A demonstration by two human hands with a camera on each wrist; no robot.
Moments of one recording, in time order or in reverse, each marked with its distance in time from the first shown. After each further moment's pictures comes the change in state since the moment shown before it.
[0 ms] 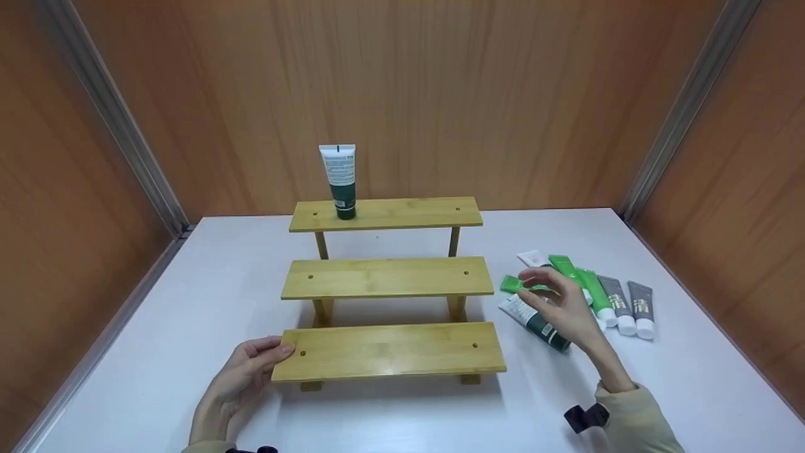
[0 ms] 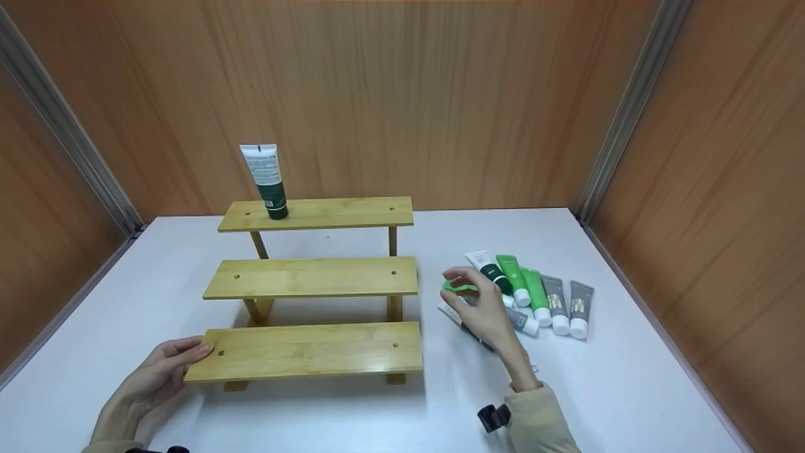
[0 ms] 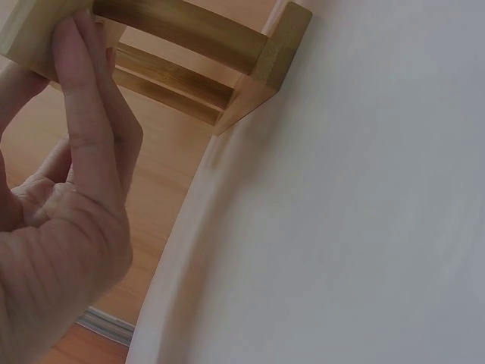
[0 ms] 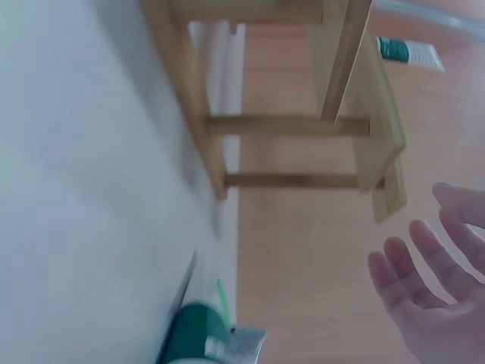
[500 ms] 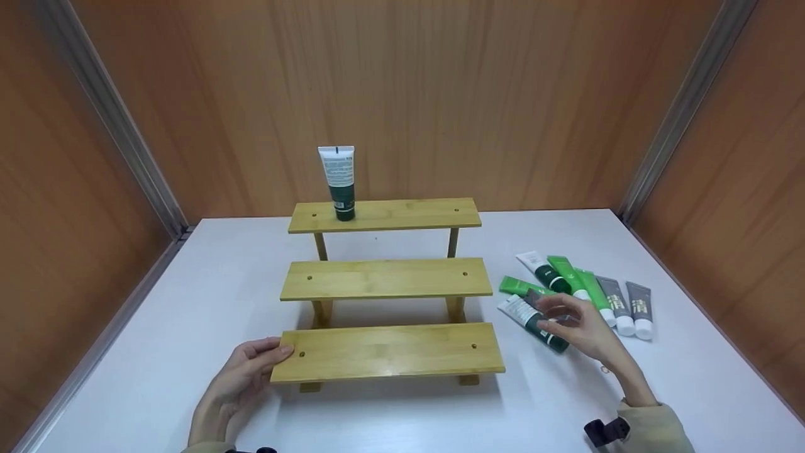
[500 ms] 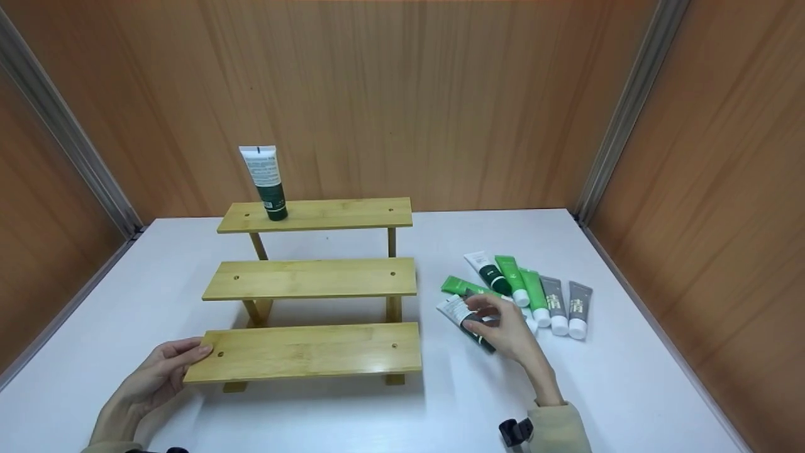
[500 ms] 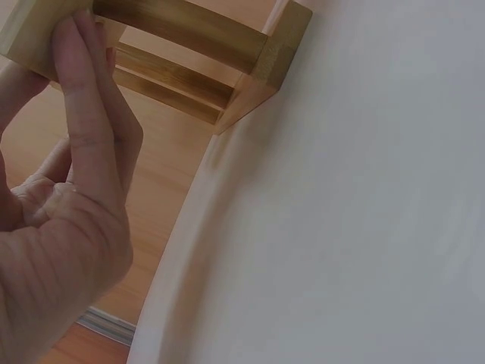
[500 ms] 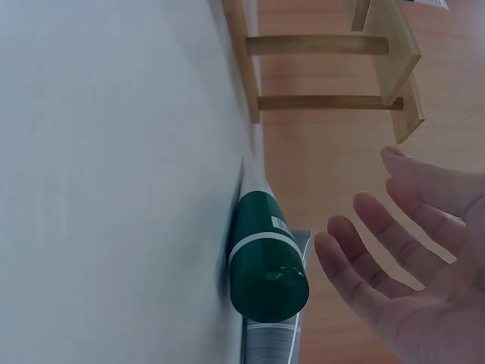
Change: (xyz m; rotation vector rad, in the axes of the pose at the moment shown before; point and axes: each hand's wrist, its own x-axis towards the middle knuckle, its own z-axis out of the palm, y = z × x) left_hand 0.000 0.000 -0.001 0.039 0.003 0.009; right_hand -0.024 0.035 -0.035 -0.103 -0.214 0.118
